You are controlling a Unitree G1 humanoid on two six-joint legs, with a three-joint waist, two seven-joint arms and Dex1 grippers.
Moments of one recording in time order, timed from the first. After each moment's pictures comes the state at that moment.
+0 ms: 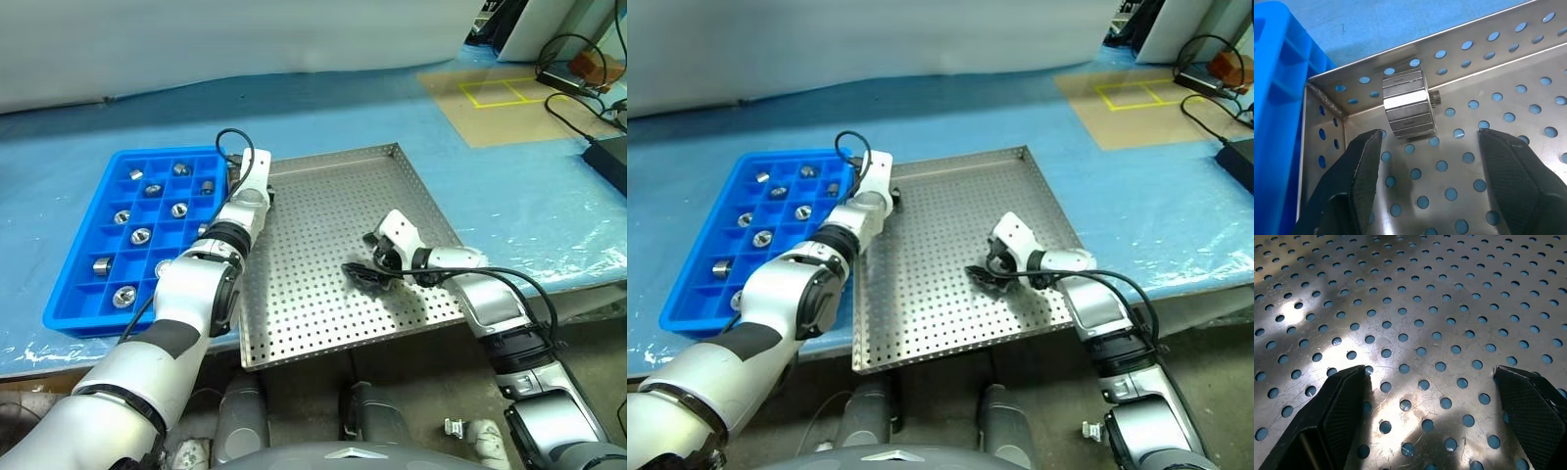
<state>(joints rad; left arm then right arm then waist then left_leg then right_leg) -1.19 0.08 0.13 1.34 0.06 0.21 0.17 -0.40 -0.49 0.18 0.02 0.08 0.52 0.83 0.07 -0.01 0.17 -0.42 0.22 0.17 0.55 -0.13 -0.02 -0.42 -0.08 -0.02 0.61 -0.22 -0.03</state>
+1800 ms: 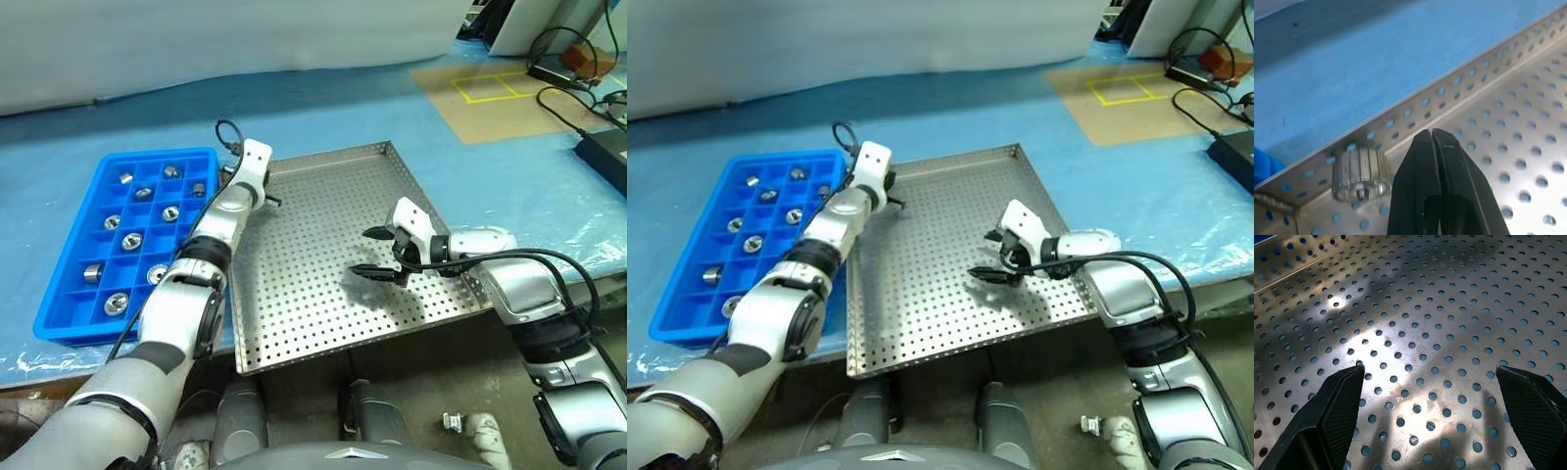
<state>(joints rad) -0.90 0.19 0.01 0.84 0.08 0.16 -0.29 -0.50 -0.65 0.22 -0.05 0.21 0.60 1.06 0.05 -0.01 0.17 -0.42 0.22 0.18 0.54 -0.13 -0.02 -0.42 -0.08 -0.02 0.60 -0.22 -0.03</state>
